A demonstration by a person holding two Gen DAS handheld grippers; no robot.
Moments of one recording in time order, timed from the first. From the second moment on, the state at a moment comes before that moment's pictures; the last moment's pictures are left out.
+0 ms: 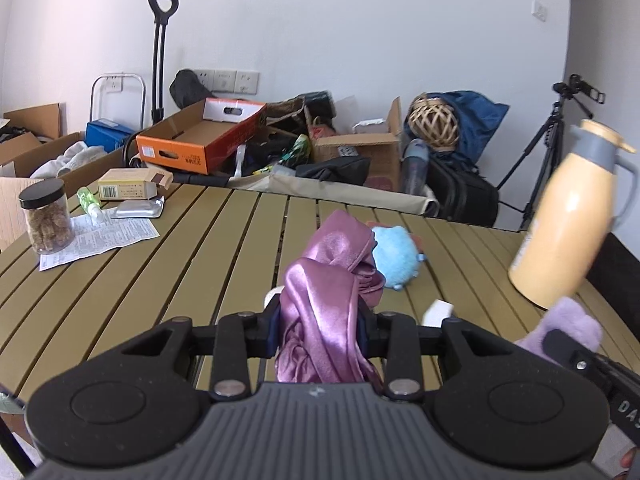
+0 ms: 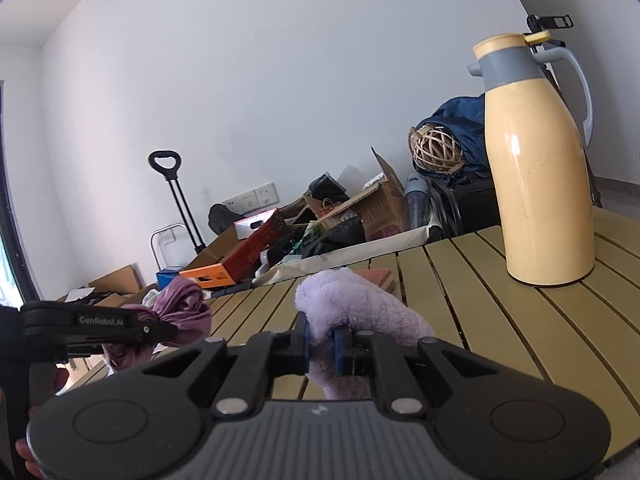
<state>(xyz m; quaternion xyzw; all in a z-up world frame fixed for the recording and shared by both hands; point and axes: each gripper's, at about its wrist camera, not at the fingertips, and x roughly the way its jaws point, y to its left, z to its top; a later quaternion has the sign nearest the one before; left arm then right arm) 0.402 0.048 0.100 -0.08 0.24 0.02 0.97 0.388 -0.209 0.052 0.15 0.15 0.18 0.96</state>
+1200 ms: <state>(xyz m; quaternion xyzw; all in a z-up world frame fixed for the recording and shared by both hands) 0.209 0.042 0.029 -0.06 0.28 -0.03 0.96 0.218 -0.196 0.010 0.06 0.22 0.21 0.95</state>
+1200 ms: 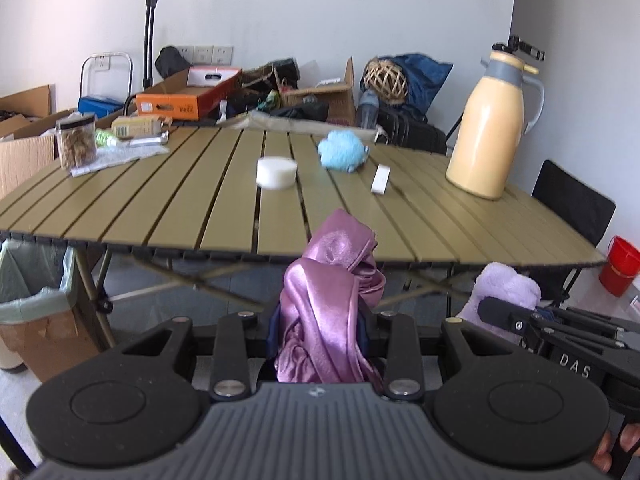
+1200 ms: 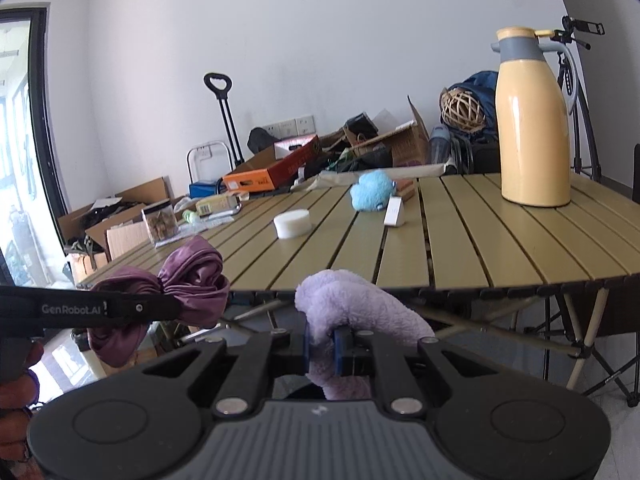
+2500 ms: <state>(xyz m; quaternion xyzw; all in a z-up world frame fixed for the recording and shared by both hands) 0.236 0.069 -0.094 -0.06 0.42 0.03 0.91 0.256 -0.202 -0.111 0.05 0.39 0.14 0.91</state>
